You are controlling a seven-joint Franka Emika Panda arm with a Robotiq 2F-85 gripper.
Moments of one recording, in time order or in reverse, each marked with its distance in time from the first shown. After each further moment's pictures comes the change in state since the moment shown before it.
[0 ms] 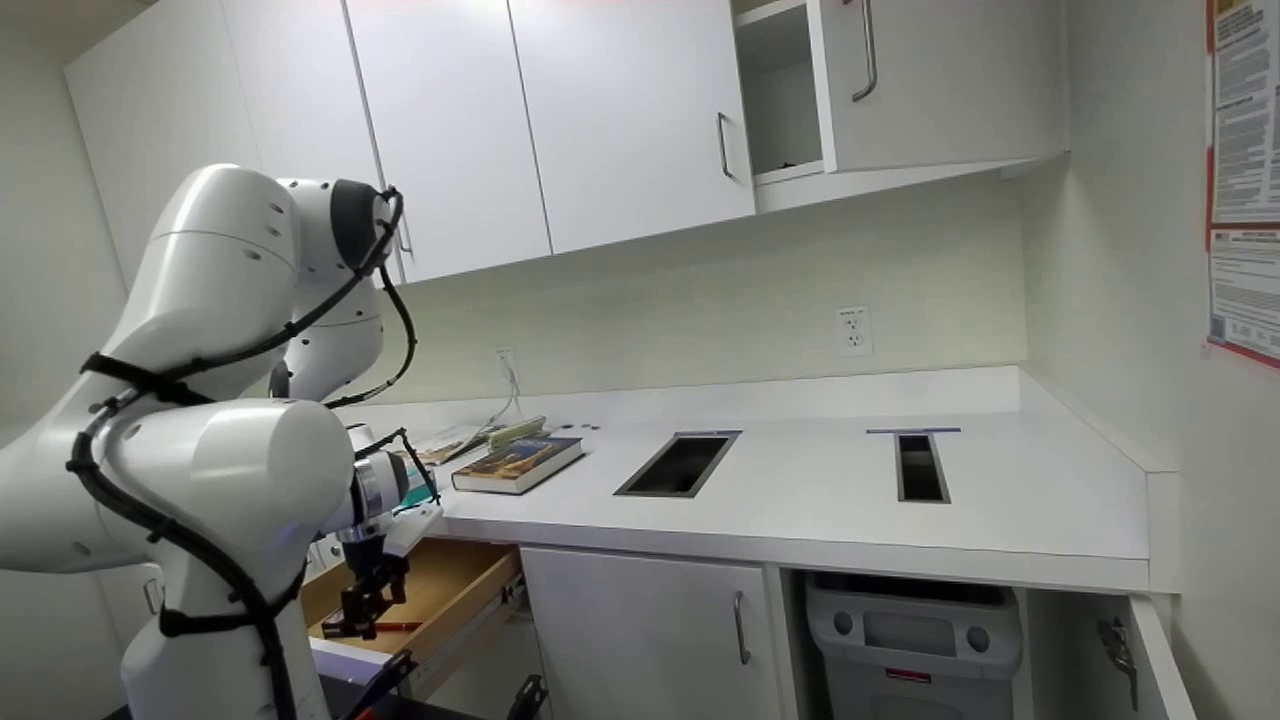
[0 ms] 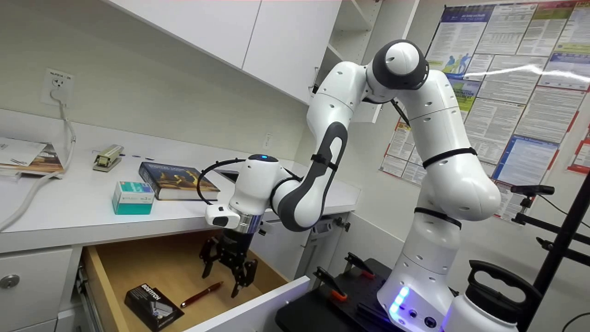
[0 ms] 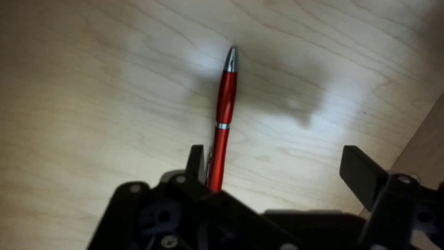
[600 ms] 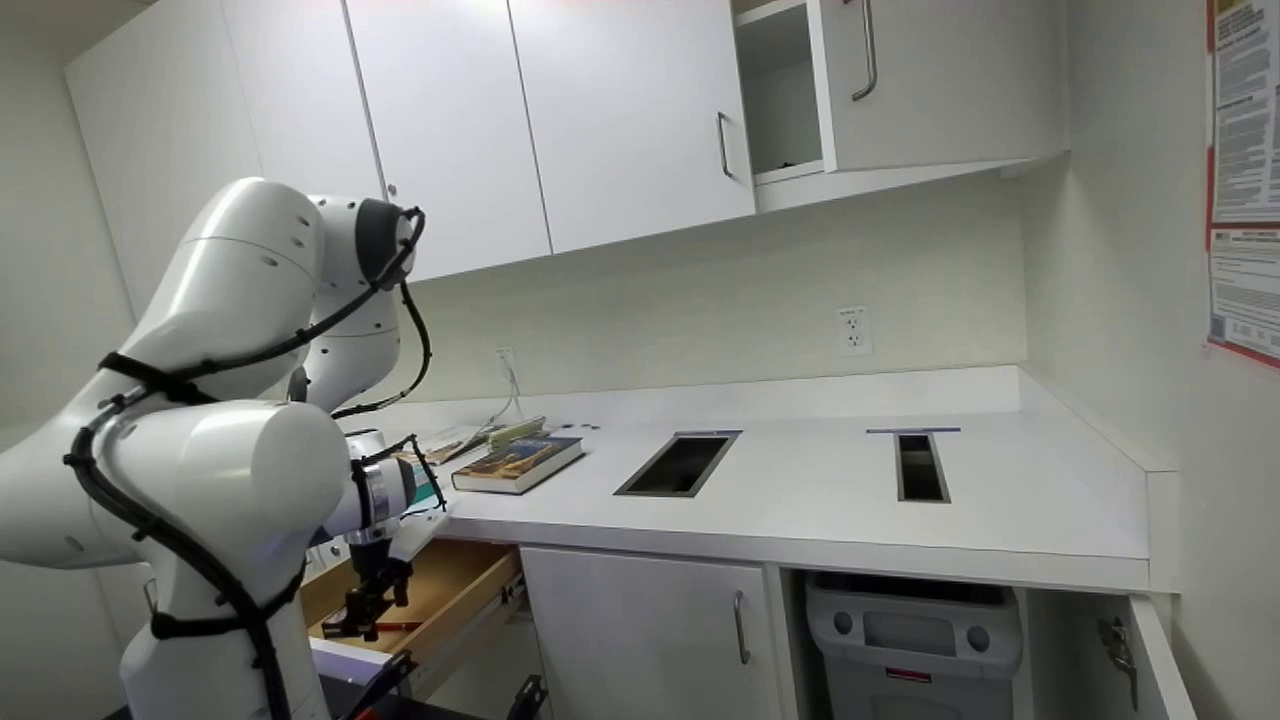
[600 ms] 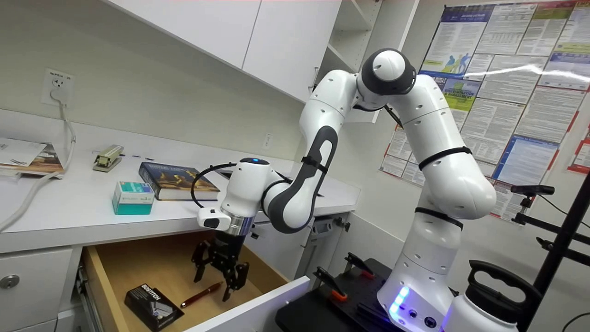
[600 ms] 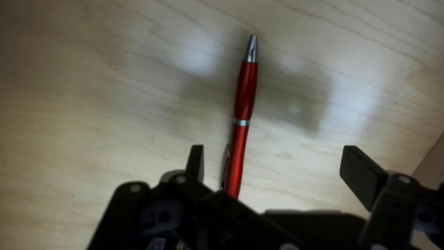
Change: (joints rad) arm -0.088 0.081 0.074 0.079 -0.002 -0.027 -0.011
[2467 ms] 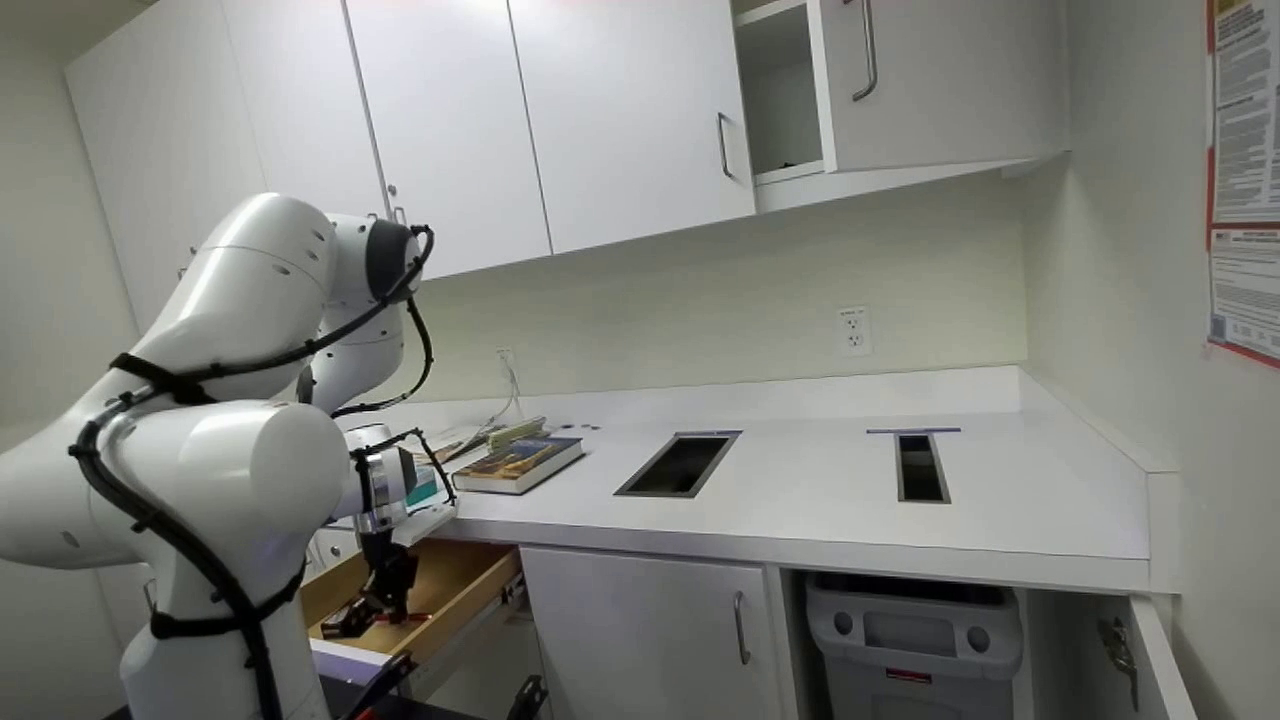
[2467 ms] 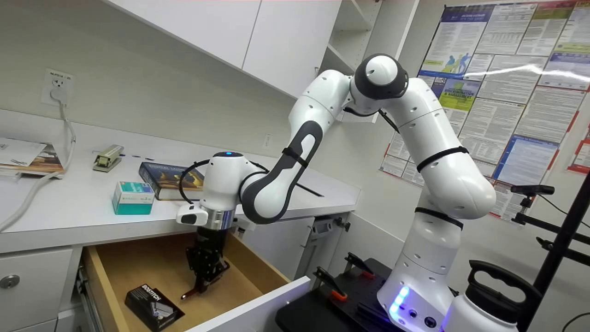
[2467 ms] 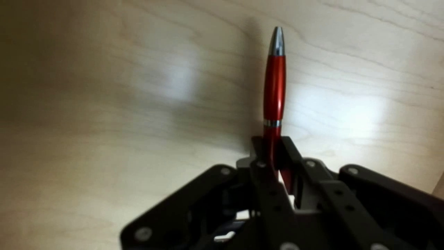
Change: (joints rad) arm -0.002 0.059 0.039 0.174 0.082 -0.234 0.022
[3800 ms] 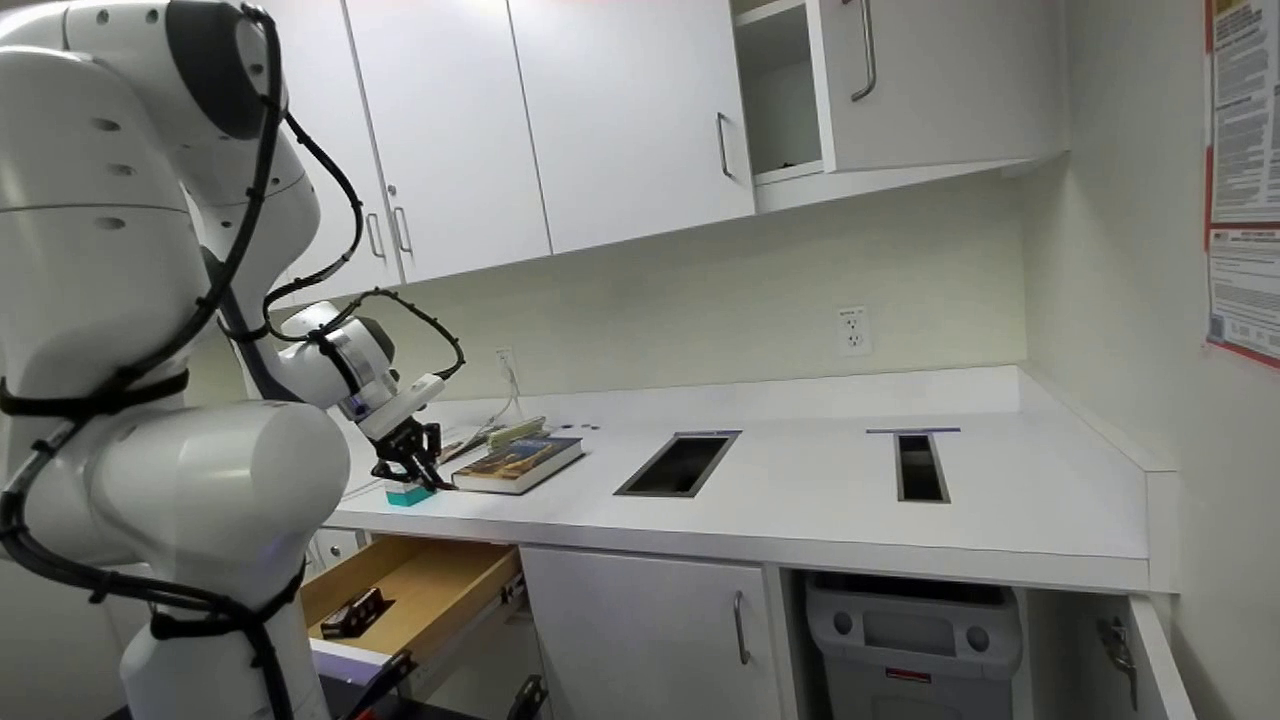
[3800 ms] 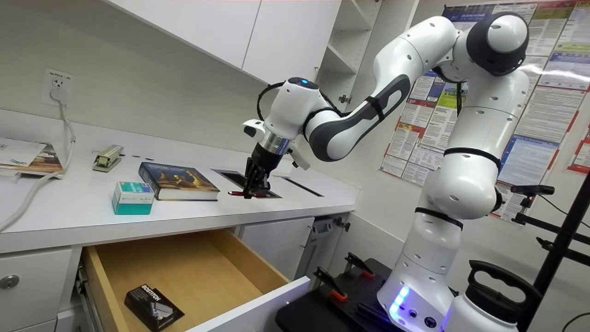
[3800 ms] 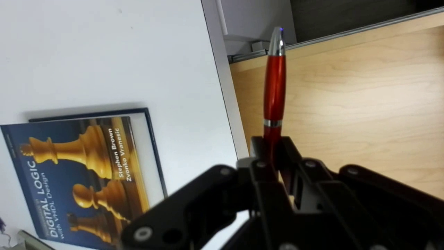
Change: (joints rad) arm -0.001 -0.753 -0.081 -0.397 -0.213 -0.075 0.604
